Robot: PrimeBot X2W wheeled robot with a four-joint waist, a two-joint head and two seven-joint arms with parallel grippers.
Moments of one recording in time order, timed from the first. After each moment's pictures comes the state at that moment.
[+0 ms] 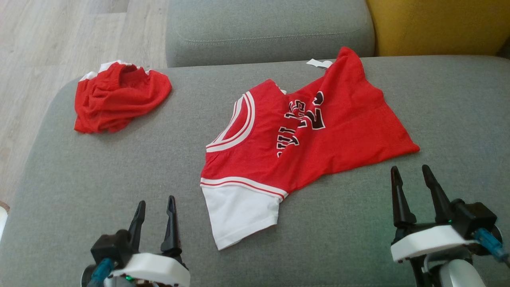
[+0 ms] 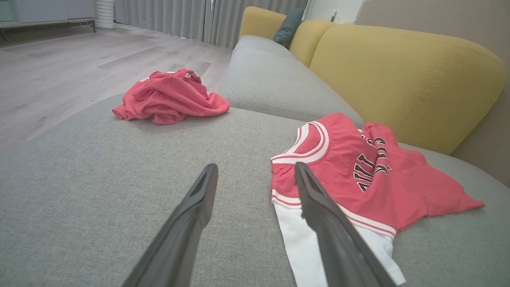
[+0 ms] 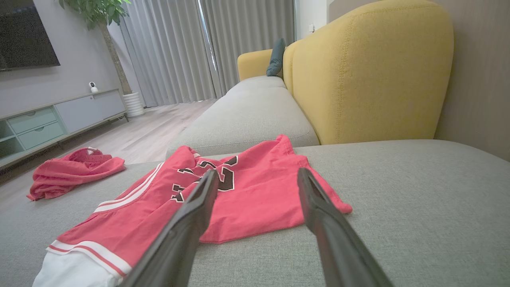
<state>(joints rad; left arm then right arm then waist) 0.10 0.06 -0.25 0.15 -0.33 0.13 -0.25 0.02 -0.05 0.01 0.19 0.16 0.12 -0.17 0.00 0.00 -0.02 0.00</state>
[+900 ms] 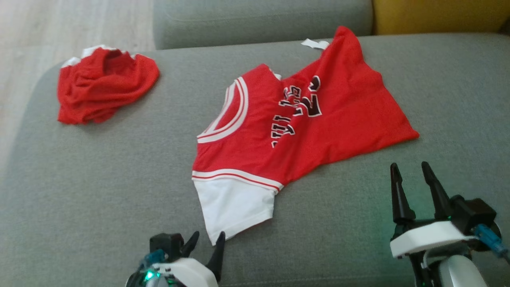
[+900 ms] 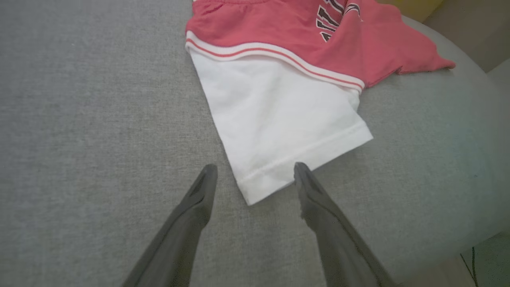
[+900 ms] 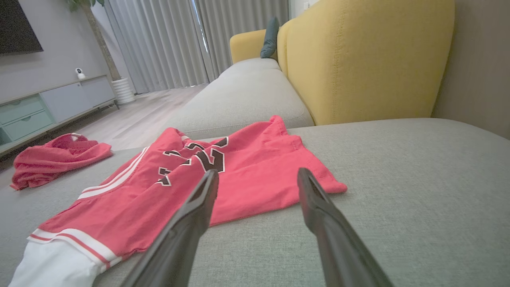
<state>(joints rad) 0.05 0.06 -0.44 0.34 -0.36 0.04 -0.04 0.00 -0.05 0.01 0.20 0.16 0.12 -0.17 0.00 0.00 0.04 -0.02</state>
